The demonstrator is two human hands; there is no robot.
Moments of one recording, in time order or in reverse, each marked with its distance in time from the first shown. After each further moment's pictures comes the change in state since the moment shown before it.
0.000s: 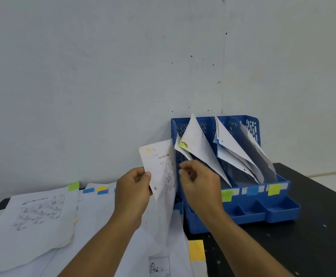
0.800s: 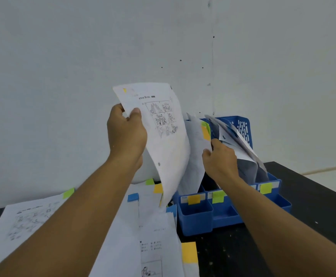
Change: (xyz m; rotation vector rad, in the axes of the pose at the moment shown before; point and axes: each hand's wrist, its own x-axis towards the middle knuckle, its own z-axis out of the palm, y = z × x) left_hand 0.024 0.121 0.033 -0.196 0.117 0.340; right_hand 0.086 0.038 -0.049 -0.355 0.015 0.092
